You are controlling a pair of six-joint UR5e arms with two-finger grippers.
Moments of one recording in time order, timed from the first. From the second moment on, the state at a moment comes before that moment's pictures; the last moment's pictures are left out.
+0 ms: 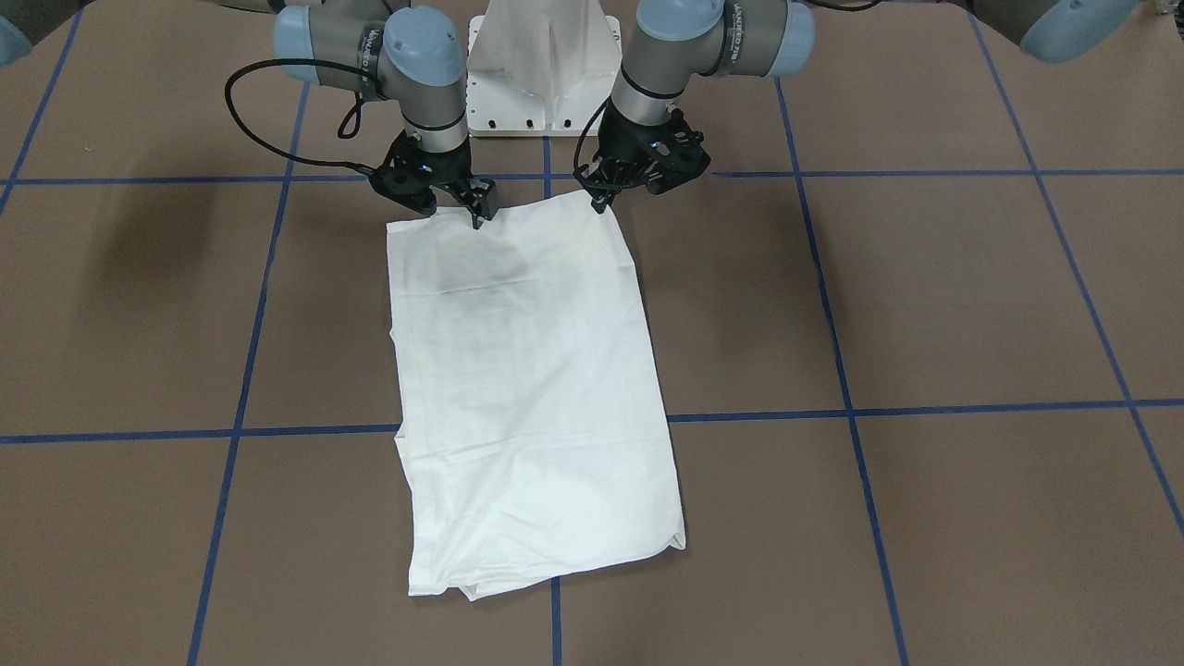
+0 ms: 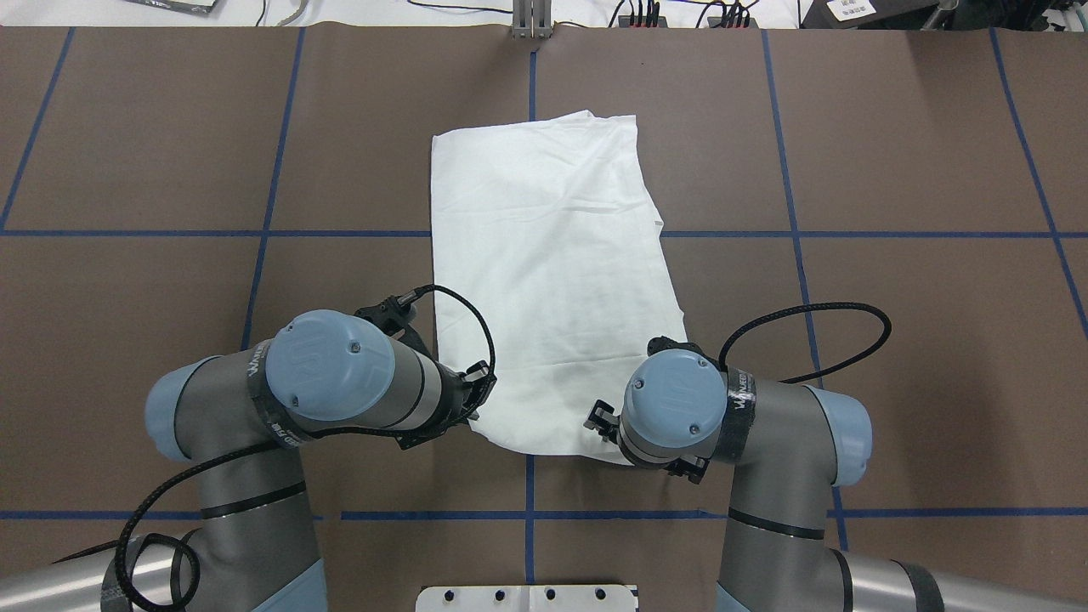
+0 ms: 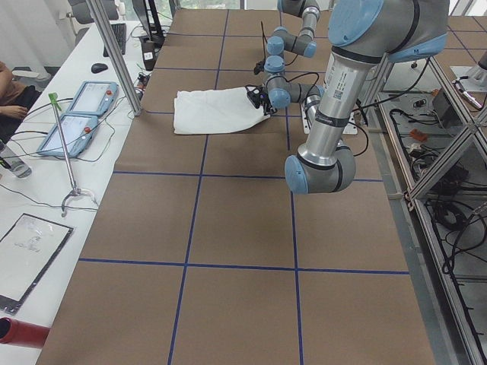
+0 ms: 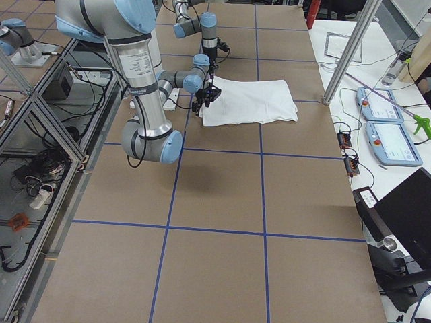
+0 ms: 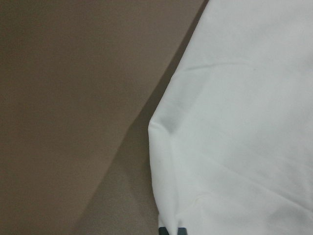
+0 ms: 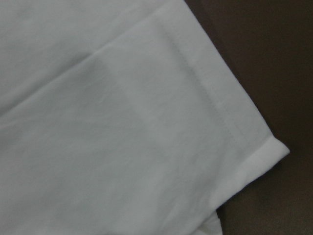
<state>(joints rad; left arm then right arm) -0.36 -2.09 -1.87 -1.76 -1.80 -1.97 0.30 -1.11 1.84 -1.61 1.78 1.84</state>
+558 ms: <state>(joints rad) -0.36 -2.09 -1.87 -1.76 -1.80 -1.97 0.31 -1.12 1.82 -1.61 1.78 1.84</state>
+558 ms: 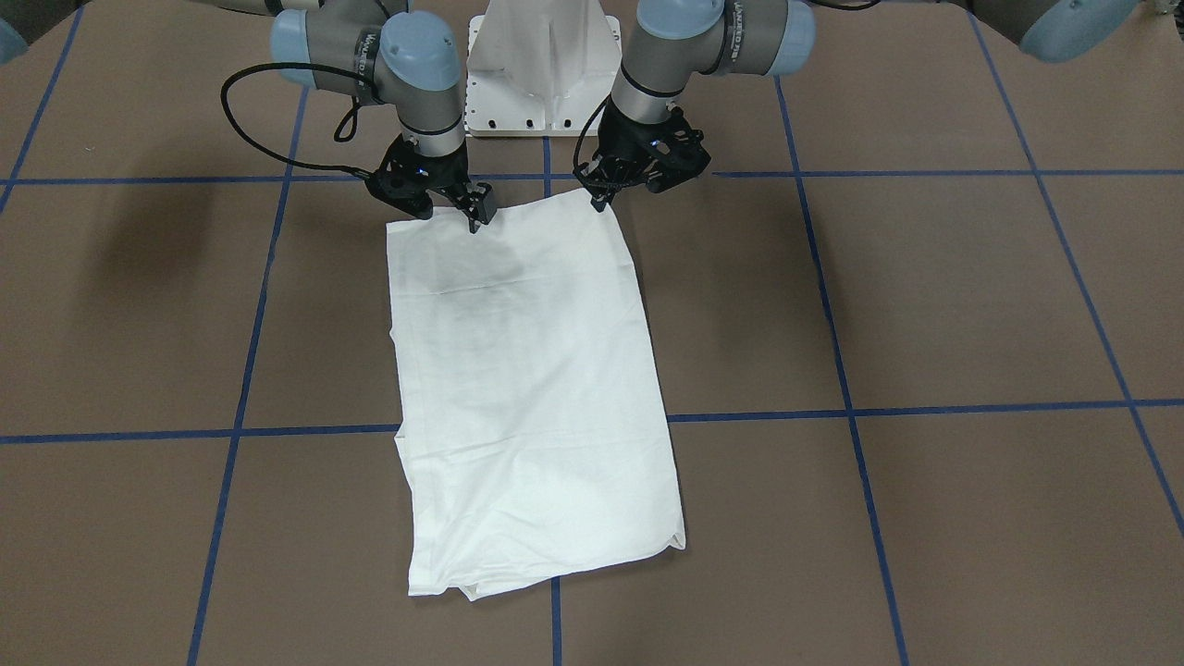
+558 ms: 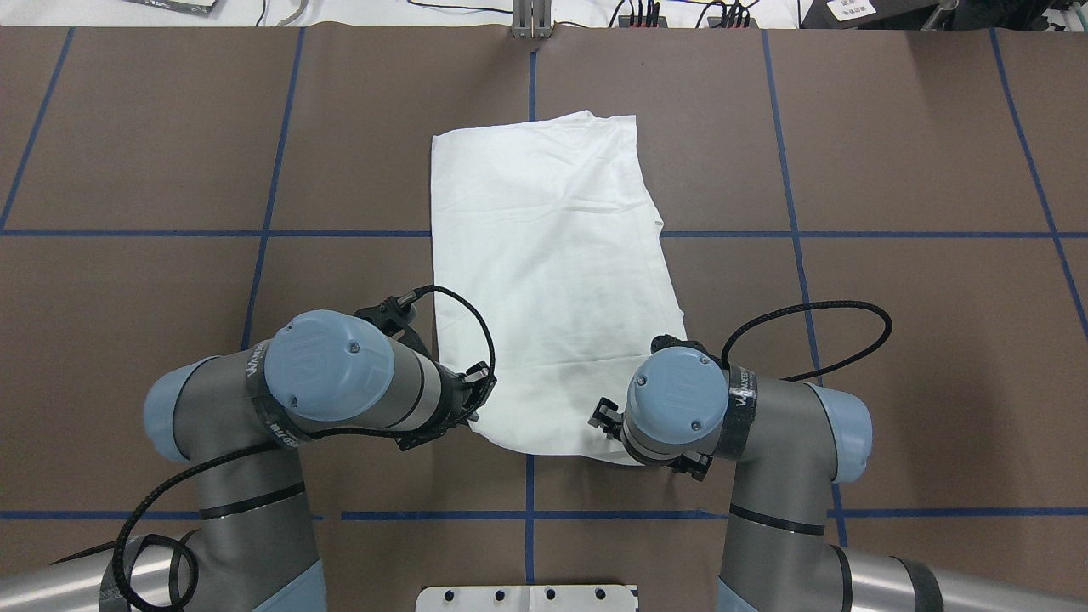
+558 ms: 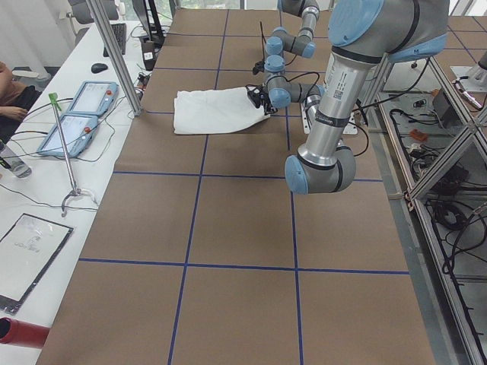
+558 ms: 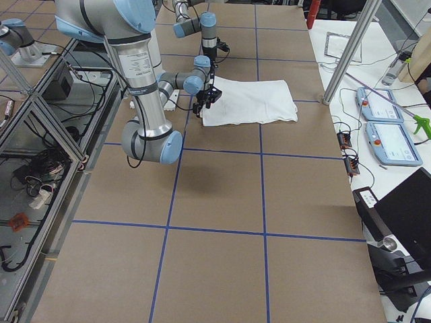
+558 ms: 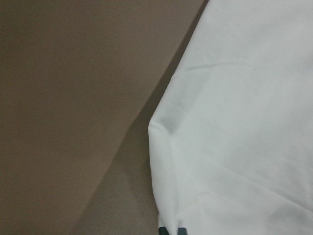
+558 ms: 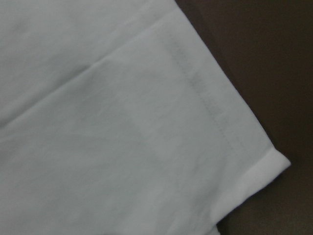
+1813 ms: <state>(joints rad) -0.36 -2.09 -1.87 -1.76 -1.80 -1.97 0.30 -1.11 1.82 -1.60 1.79 1.84</state>
